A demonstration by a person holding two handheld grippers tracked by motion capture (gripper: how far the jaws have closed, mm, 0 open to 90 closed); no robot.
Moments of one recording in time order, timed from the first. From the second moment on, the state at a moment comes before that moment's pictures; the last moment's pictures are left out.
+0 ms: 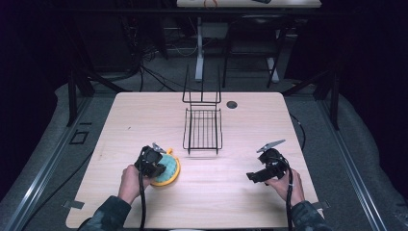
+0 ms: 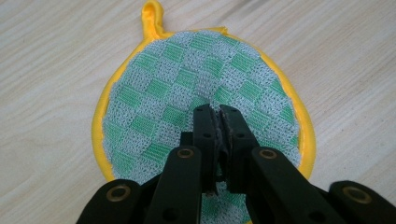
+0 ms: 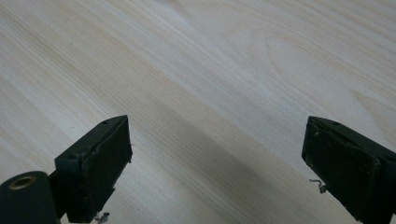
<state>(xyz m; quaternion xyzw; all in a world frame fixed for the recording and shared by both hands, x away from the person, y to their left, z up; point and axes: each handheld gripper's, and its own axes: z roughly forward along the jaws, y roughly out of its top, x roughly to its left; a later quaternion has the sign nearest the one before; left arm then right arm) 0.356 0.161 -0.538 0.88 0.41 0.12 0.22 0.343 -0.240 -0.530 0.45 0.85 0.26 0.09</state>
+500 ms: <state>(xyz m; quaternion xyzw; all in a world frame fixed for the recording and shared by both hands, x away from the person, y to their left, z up) 0.354 0.166 -0.531 0.88 0.40 0.13 0.23 0.344 -0.242 -0.530 0.45 0.85 0.26 0.09</state>
